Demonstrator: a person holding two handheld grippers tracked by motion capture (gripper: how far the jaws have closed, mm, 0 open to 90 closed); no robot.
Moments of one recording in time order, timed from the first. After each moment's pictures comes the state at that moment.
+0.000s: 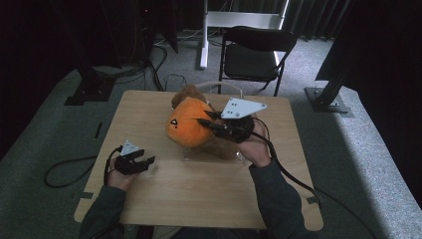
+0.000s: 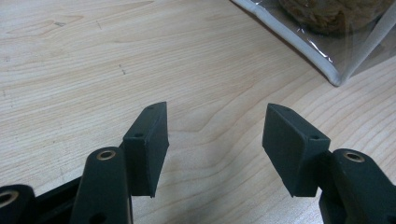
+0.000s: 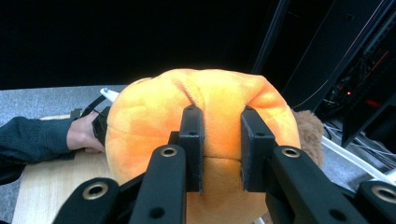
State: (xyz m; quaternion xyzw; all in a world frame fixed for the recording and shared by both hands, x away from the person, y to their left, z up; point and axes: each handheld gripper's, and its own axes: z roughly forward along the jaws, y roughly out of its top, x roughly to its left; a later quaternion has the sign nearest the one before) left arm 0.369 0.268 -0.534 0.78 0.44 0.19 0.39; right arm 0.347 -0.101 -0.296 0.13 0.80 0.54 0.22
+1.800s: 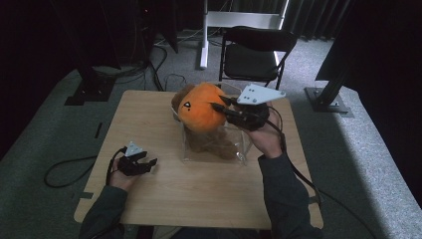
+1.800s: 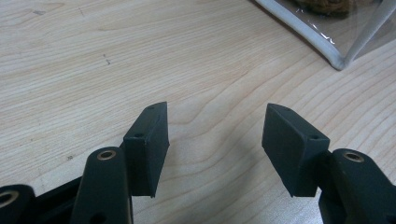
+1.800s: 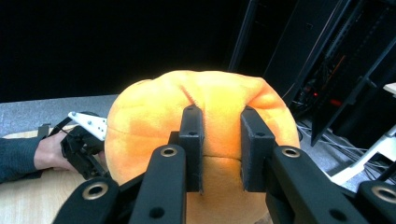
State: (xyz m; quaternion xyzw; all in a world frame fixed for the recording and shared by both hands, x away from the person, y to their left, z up) left arm 0.371 0.260 -0.540 0.80 0.43 0.19 0.37; right arm 0.358 -0.130 -0.269 0.16 0.78 0.55 0.25
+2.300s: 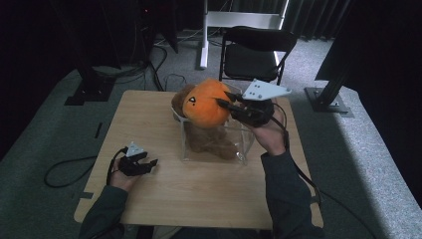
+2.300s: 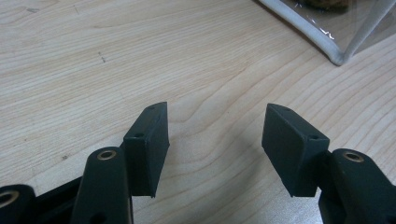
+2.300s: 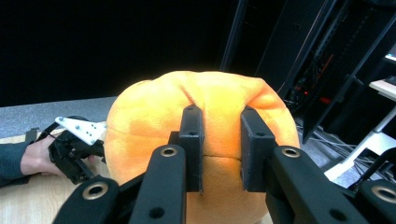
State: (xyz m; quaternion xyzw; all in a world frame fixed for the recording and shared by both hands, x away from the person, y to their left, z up) left arm 0.371 0.259 -0.541 0.80 0.43 0.19 0.37; right arm 0.364 -0.140 -0.265 0.17 0.77 0.55 0.26
